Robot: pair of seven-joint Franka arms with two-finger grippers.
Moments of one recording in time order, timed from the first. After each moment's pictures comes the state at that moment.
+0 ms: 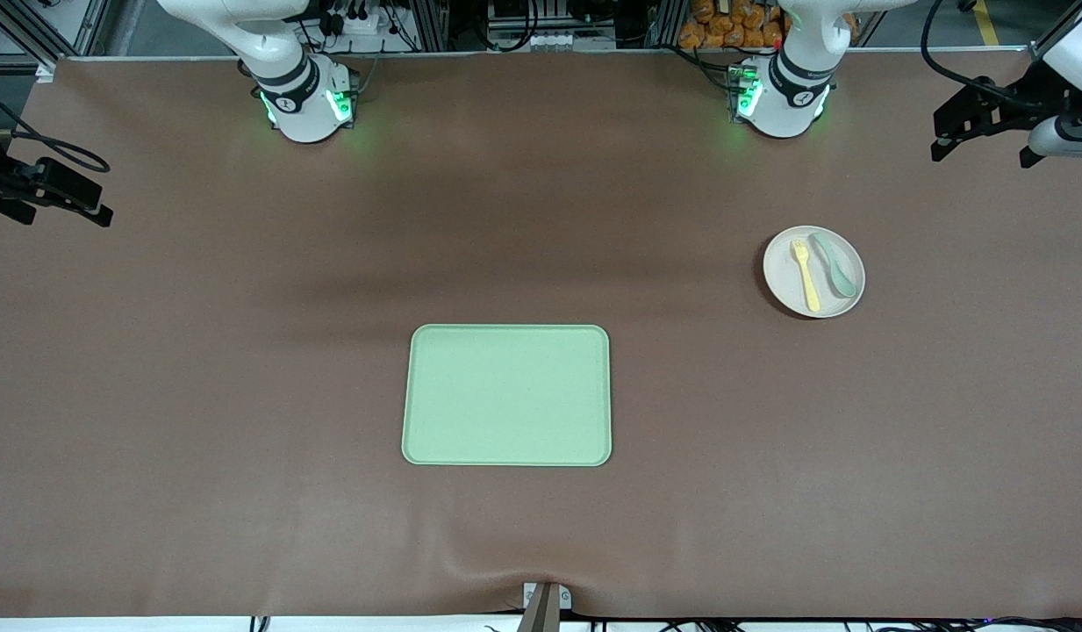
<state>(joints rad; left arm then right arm) 0.04 -0.12 -0.15 -1.54 0.00 1.39 0.01 0.03 -0.02 -0.07 -1.52 0.03 1.47 0.03</state>
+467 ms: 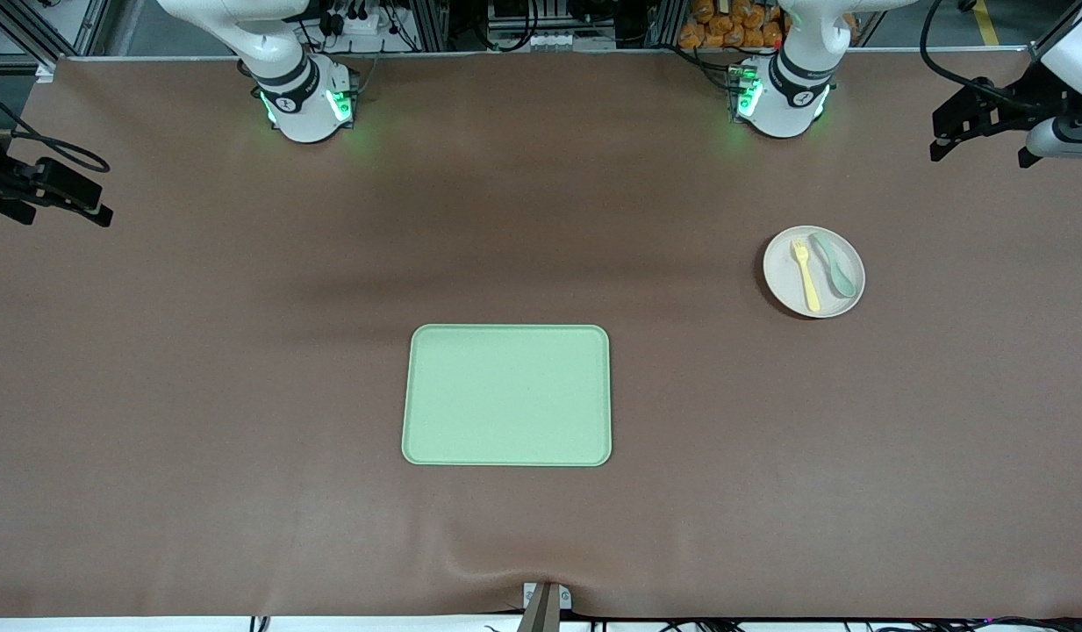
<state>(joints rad) 0.04 -0.12 -0.15 -1.54 0.00 1.39 0.01 0.03 -0.02 -0.07 -1.52 0.03 1.47 0.03</state>
